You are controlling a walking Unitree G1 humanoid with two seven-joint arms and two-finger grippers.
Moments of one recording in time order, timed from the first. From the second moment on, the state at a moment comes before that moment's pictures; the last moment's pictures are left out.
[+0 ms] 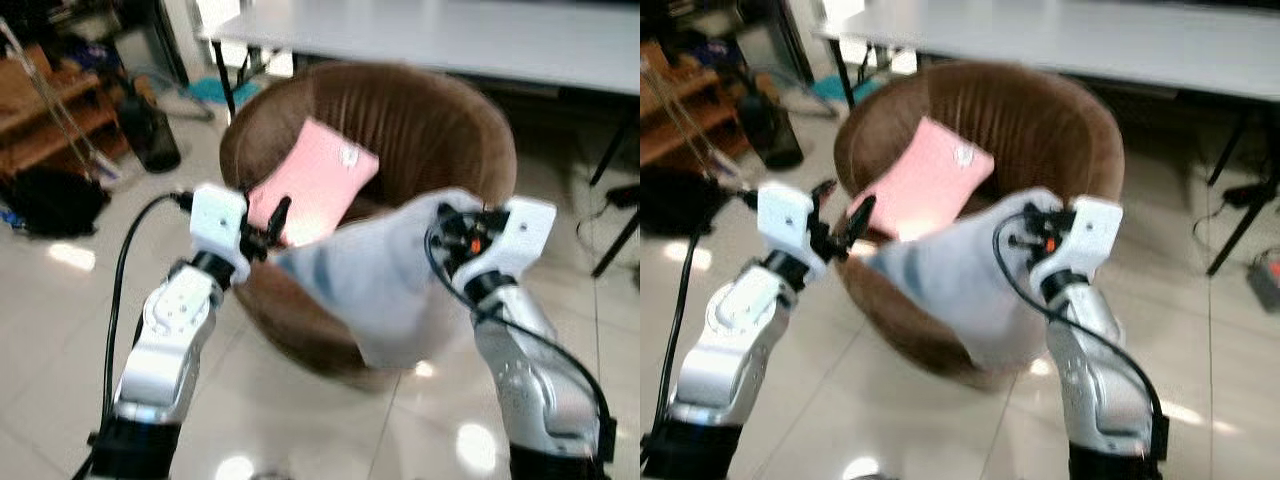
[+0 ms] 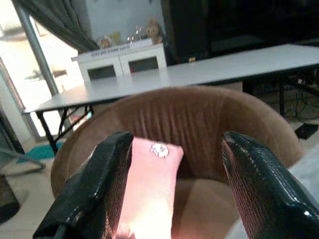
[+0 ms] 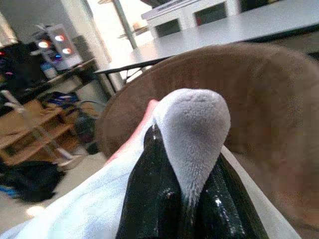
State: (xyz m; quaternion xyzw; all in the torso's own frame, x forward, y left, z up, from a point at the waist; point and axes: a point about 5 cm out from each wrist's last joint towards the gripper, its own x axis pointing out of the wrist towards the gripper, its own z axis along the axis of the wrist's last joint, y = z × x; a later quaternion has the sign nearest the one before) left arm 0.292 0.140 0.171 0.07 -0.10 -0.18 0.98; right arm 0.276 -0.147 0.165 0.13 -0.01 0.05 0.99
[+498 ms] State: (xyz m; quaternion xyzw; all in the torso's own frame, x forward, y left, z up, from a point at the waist) left arm 0.292 0.133 0.173 0.06 -0.10 -0.20 0.97; right arm 0.276 -0.155 0.164 0.11 -0.01 0.03 0.99
